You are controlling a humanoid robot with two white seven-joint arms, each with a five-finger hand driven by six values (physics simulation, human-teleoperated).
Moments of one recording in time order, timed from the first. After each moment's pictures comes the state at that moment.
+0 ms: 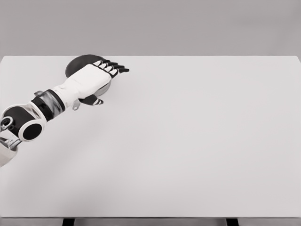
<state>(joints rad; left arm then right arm) -0.61 0.77 -0.81 -1.76 -0.48 0.04 -0.17 -0.06 0.00 0.16 0.17 0.07 -0.30 0.19</state>
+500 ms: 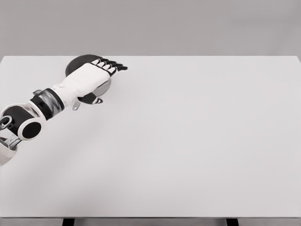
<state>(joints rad) -0.61 0.77 -0.80 -1.76 -0.46 0.06 -0.17 -0.06 0.00 0.16 0.17 0.07 -0.30 0.19</state>
